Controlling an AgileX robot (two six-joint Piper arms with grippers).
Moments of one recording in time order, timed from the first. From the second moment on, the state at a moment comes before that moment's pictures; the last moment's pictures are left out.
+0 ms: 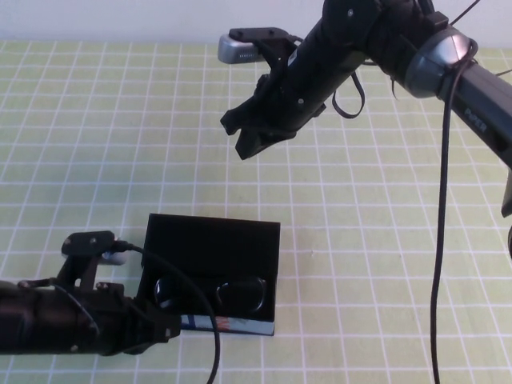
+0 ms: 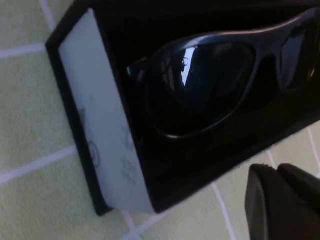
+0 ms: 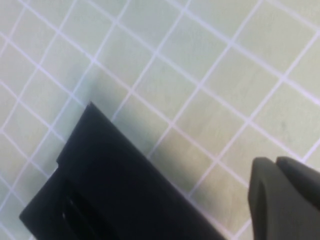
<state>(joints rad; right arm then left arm) 0.51 2.23 -2.22 0.45 1.23 -0.21 -0.26 1.48 -0.45 -1.48 0.61 1.36</state>
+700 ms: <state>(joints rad) 0.51 2.38 -2.27 0.44 1.24 -0.21 -0.27 1.62 -0.46 -1.66 0.59 1.56</state>
